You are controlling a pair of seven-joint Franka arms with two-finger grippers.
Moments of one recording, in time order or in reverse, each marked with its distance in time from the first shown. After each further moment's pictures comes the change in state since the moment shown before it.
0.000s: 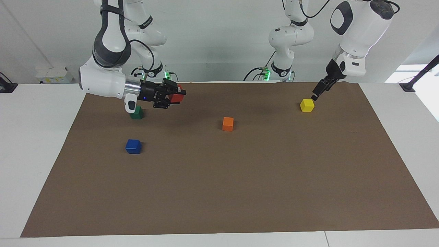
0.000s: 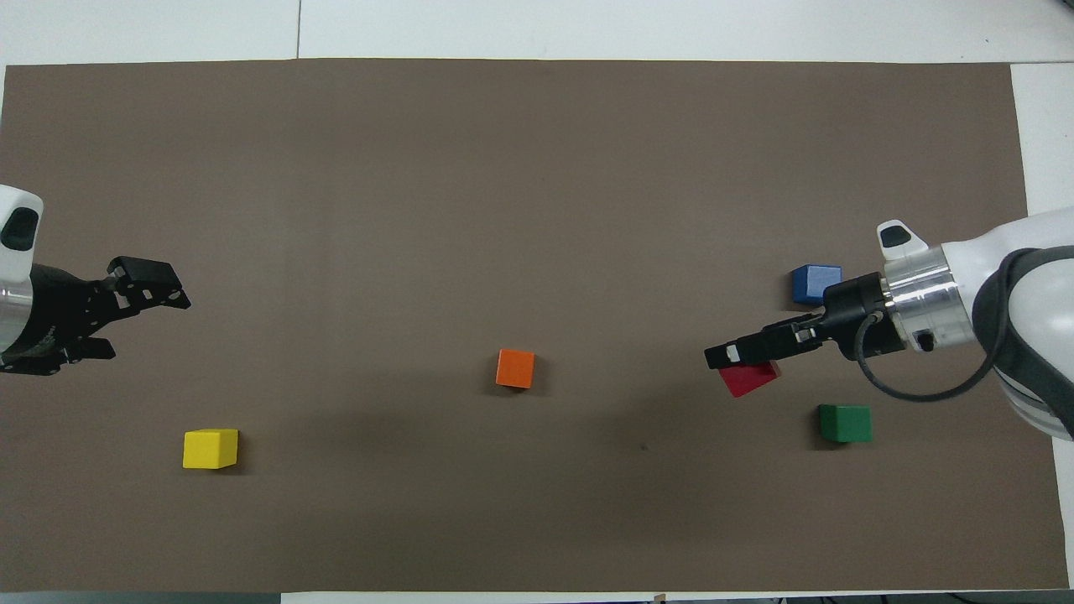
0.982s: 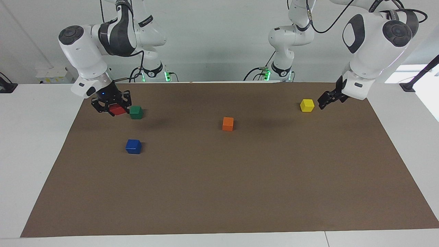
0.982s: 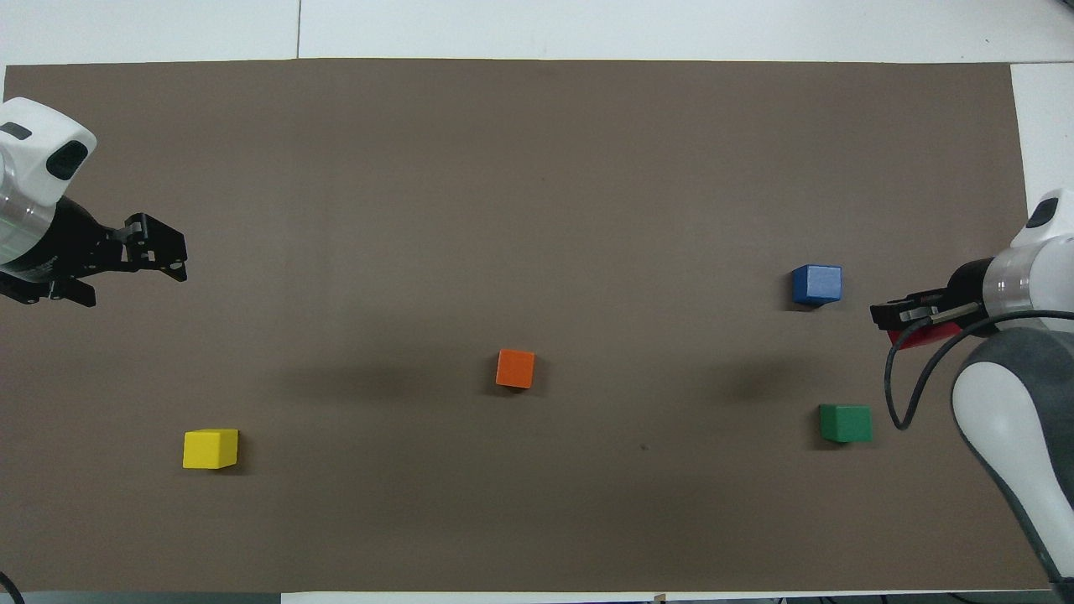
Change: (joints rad) left arm -0.109 0.247 0.055 0.308 0.125 -0.221 0.170; right arm -0.051 -0.072 0.010 -0.040 -0.779 0.389 0.248
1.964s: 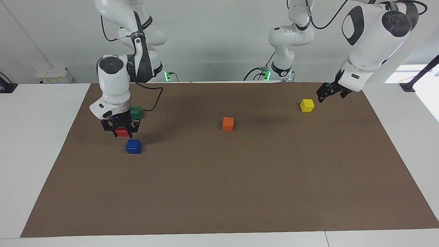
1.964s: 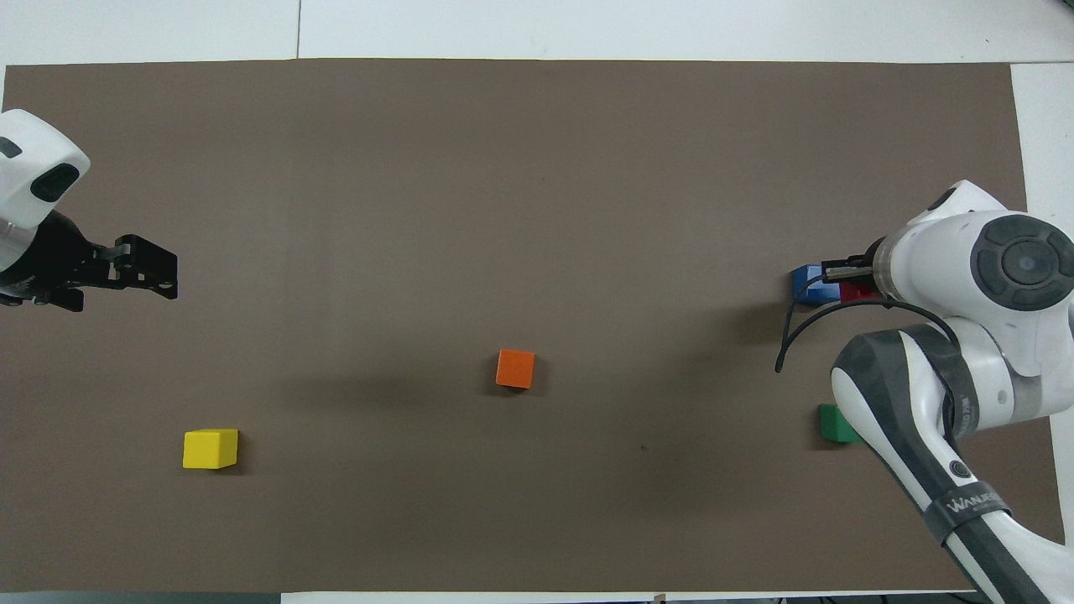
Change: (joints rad) left arm -0.007 -0.043 0.016 -0.016 0.000 0.009 0.245; right arm 0.026 0.221 -0.001 -0.025 -0.319 0.408 0.370
